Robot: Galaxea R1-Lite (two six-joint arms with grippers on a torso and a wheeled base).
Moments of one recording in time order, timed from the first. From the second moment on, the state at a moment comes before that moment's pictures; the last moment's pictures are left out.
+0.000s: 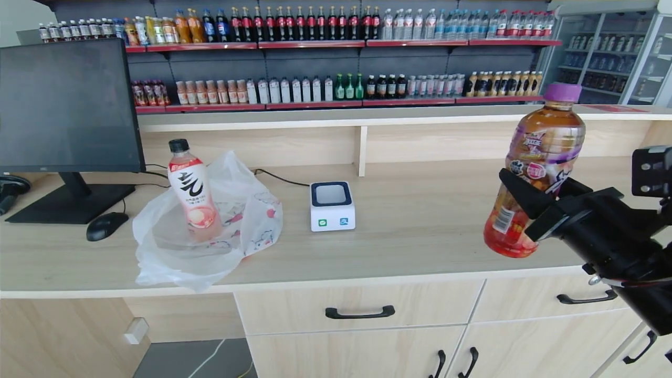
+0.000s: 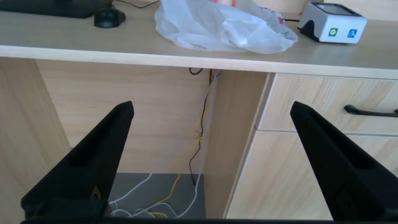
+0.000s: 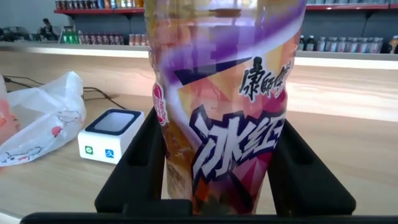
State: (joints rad) left arm 0.00 0.00 0.00 0.00 0.00 -0.01; right arm 0.33 1.58 -0.33 -1.57 0.00 -0.03
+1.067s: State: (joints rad) left arm 0.00 0.00 0.00 0.00 0.00 -0.01; right arm 0.33 1.52 -0.32 -1.57 0.02 -0.07
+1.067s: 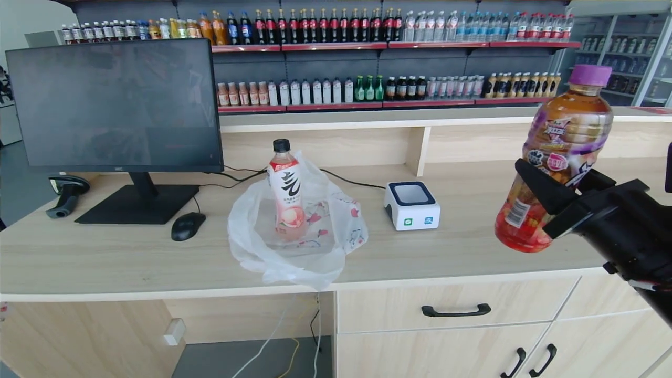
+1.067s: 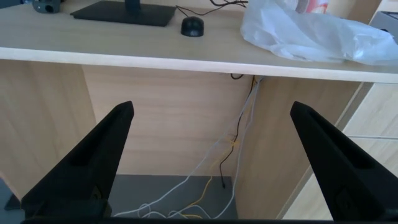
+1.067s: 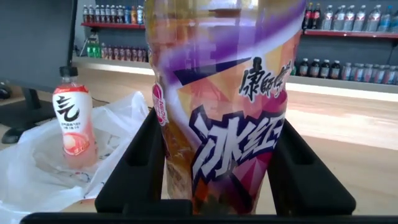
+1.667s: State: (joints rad) left arm 0.00 0.00 0.00 0.00 0.00 -0.01; right arm 0.38 1.69 -0.54 -1.56 0.24 -0.20
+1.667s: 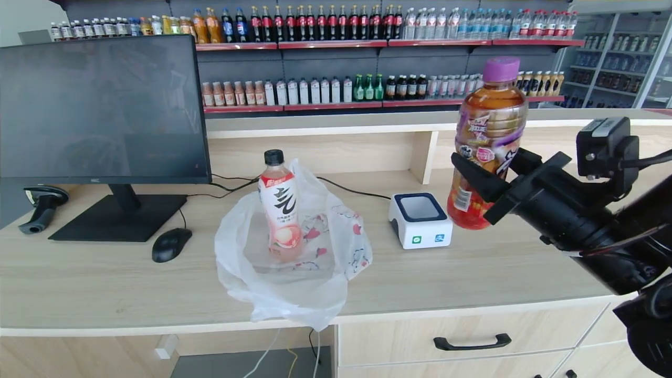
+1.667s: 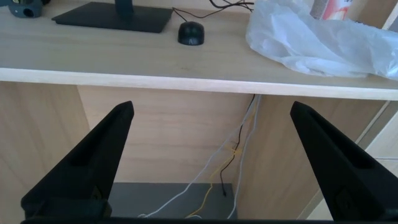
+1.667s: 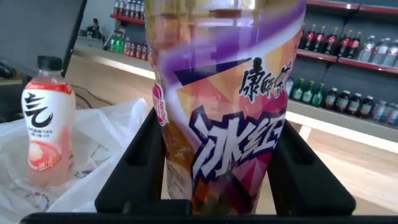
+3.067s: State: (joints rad) left arm 0.00 0.00 0.00 -0.01 0.00 -0.02; right arm 0.39 2.06 -0.85 -1.57 0.38 -0.71
